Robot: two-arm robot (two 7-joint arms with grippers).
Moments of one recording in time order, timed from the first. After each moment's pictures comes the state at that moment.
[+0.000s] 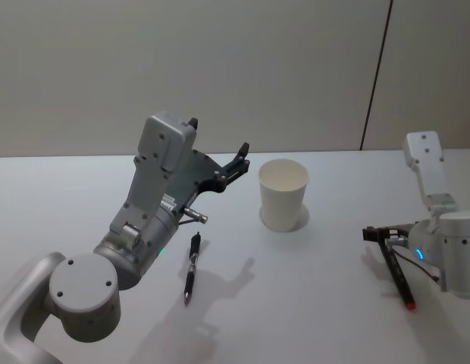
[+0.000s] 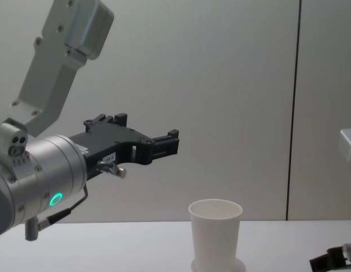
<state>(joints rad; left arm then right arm) -0.24 0.38 0.45 -1.63 -0.20 0.01 -0.01 0.34 0.08 -0.19 -1.38 0.15 0.87 -0.13</state>
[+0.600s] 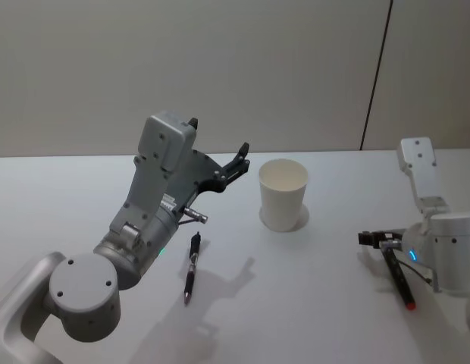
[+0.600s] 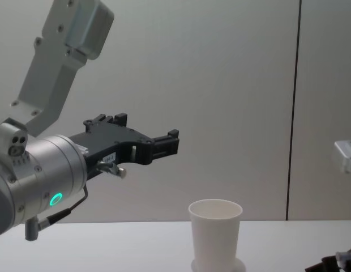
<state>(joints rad) -0.24 0.38 0.45 -1.63 -0.20 0.01 -0.01 0.37 0.06 -0.18 -1.29 0.14 0.84 -0.13</state>
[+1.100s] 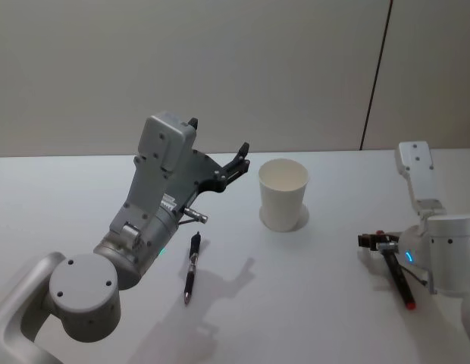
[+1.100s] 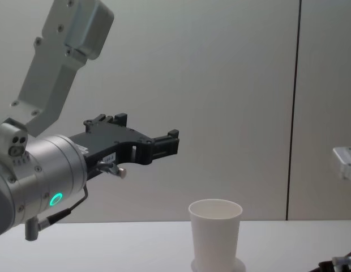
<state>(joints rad) -0.24 0.38 0.45 -1.63 -0.20 0.01 -0.01 0.38 0.04 -0.17 -1.24 0.14 0.83 -0.13</state>
